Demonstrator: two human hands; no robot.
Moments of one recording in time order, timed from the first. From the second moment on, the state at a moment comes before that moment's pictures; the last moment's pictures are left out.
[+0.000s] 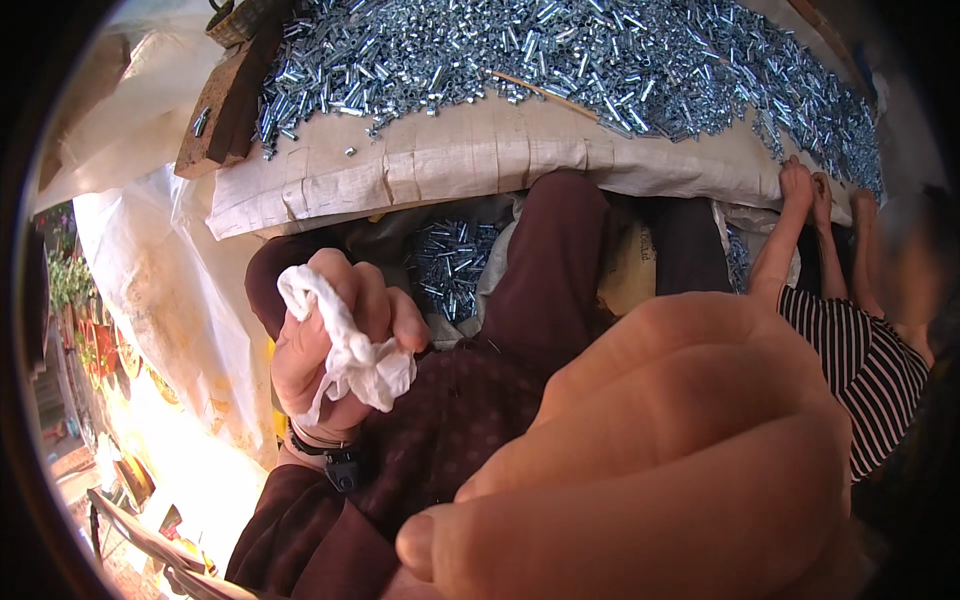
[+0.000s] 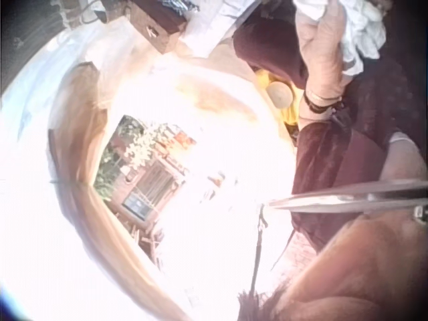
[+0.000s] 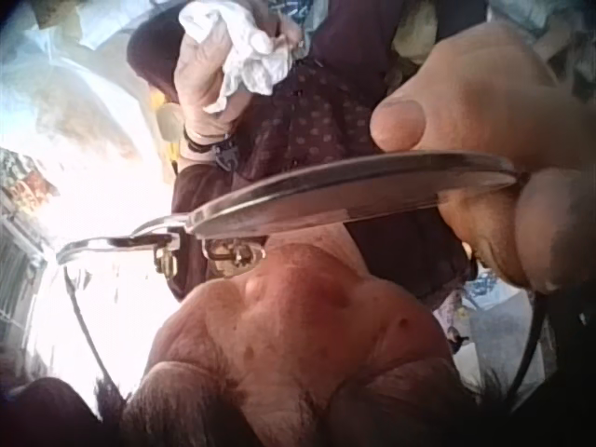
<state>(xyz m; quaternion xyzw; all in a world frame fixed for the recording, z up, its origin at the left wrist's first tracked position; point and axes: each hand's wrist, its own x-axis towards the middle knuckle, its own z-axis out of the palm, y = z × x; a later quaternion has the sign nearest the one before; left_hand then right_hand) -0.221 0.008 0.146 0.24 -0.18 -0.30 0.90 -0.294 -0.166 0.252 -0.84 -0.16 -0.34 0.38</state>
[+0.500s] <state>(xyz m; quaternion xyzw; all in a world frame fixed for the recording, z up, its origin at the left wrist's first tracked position) -0.200 -0.002 0.111 0.28 -0.03 -0.36 0.89 -0.292 -0.185 0.250 -0.67 -0.27 -0.39 0.56</state>
